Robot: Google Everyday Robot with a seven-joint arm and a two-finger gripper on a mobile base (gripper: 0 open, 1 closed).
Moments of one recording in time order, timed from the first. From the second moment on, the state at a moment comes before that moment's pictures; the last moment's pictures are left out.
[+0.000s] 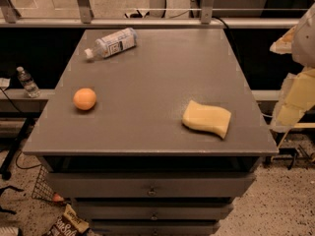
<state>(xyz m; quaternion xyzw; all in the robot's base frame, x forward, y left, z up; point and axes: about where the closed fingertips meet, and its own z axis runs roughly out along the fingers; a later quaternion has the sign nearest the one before) 0.438 -0.216 0.978 -0.60 0.78 -0.04 0.16</state>
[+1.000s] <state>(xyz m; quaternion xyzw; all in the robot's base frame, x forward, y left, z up) 0.467 -0.177 0.920 -0.59 0.80 0.01 0.15</state>
